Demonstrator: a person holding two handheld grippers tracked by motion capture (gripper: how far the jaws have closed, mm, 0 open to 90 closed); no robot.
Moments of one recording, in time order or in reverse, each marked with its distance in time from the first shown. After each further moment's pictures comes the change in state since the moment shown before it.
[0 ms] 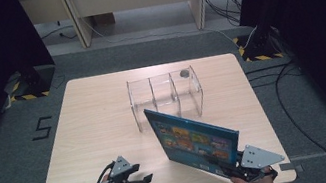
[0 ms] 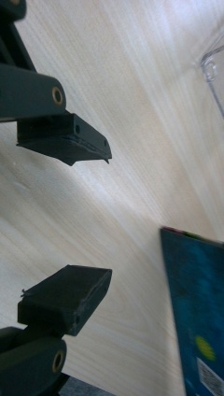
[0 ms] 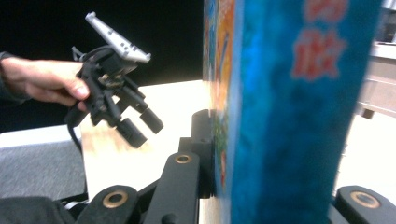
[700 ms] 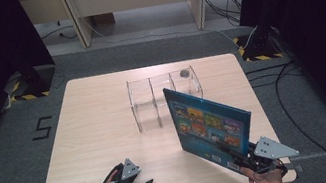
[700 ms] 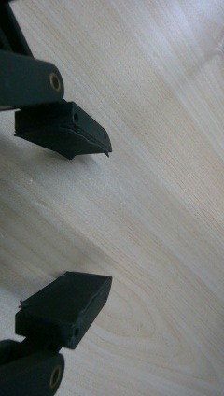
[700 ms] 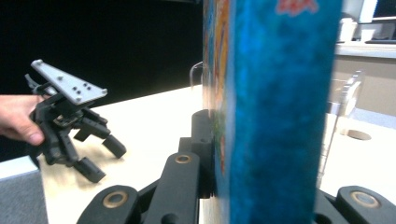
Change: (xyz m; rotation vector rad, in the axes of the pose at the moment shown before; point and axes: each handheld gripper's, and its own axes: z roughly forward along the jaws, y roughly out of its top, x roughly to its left) left arm -0.004 -0.007 0.014 0.108 0.070 0.148; right arm -0.022 0.001 -0.020 -0.045 -0.144 0.083
